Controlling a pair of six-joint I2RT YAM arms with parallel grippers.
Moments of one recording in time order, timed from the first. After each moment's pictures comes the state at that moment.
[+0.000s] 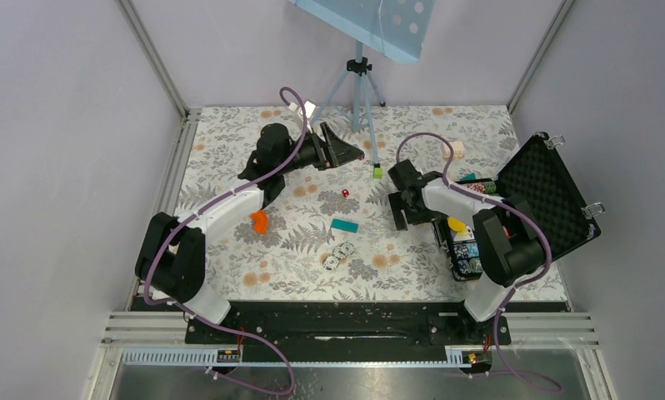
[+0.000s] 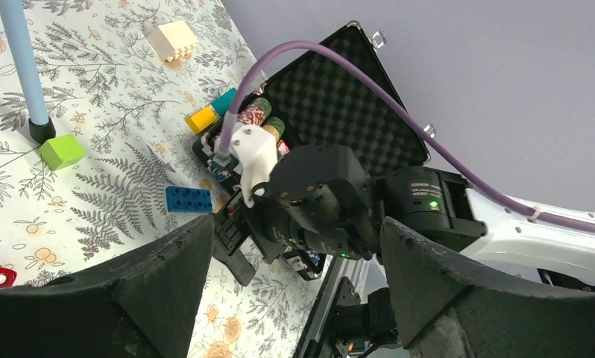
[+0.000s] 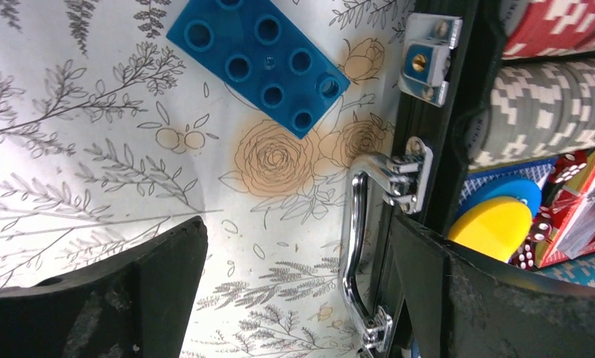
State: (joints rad) left arm -0.48 1.56 1.09 0.42 0.61 -0.86; right arm 0.47 1.72 1.05 -0.69 0.37 0.25
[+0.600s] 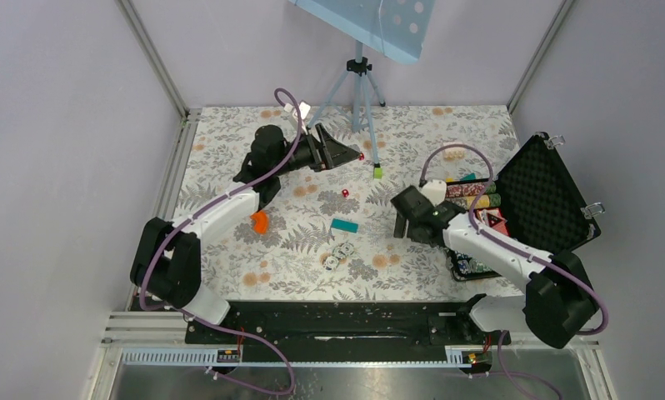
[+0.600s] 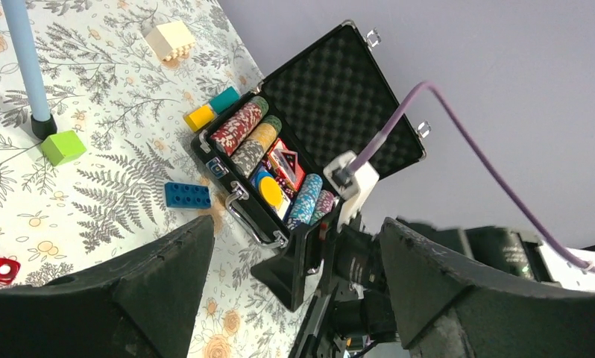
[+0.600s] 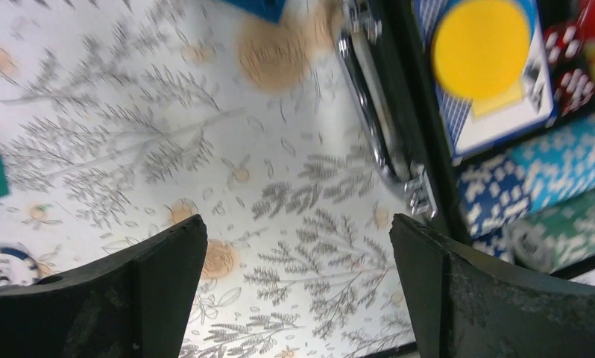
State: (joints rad) left arm -0.47 1.53 1.06 0.42 0.63 -0.87; right arm 0.61 1.30 0.86 -0.73 0.50 0.71
